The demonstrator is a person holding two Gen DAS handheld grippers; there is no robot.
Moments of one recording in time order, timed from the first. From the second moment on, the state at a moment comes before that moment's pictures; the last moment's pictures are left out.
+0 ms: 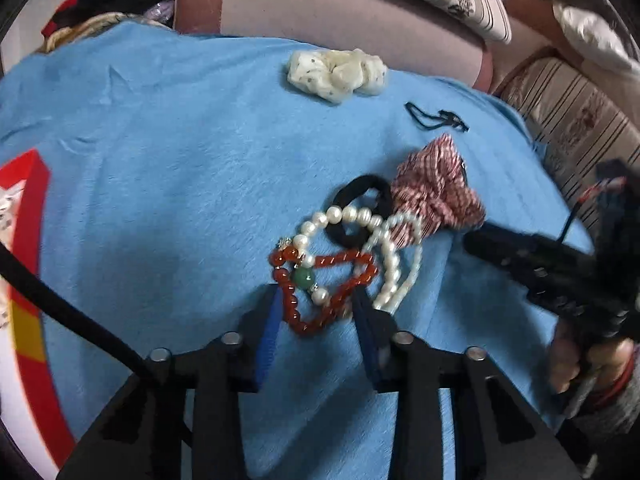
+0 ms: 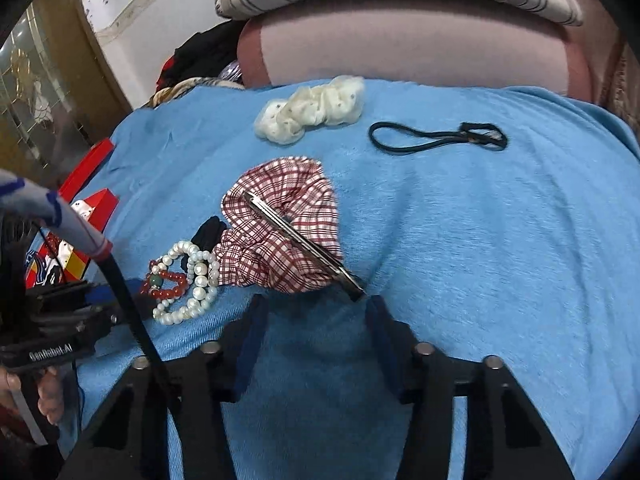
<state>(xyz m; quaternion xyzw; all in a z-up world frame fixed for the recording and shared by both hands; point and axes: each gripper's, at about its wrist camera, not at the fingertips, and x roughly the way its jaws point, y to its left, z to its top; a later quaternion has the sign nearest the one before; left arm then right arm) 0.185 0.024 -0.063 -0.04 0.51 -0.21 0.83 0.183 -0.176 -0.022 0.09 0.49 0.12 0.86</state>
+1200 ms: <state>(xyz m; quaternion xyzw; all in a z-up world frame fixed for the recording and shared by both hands) 0.153 0.051 -0.052 -0.02 0.50 -0.20 0.84 0.188 -0.196 -0.023 0.06 0.49 0.12 0.86</state>
